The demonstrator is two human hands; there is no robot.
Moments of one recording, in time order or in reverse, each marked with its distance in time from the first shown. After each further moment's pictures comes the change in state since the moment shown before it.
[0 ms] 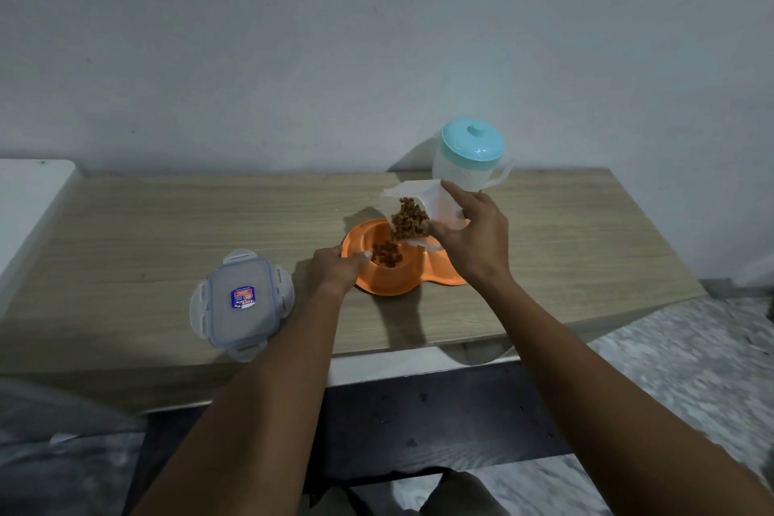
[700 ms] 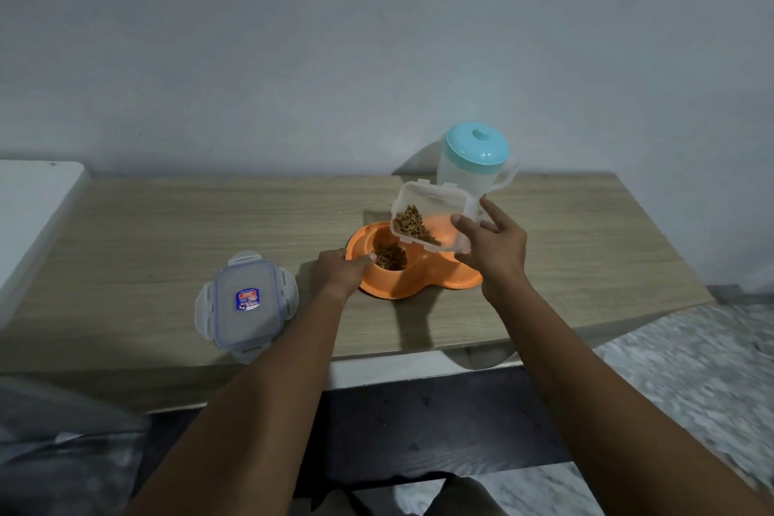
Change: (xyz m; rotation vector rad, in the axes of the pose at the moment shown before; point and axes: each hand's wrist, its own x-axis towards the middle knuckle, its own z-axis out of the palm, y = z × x) left_hand -0.003 0.003 -0.002 0.088 -0.023 0.034; right_hand -0.001 0.005 -0.002 0.660 0.104 0.624
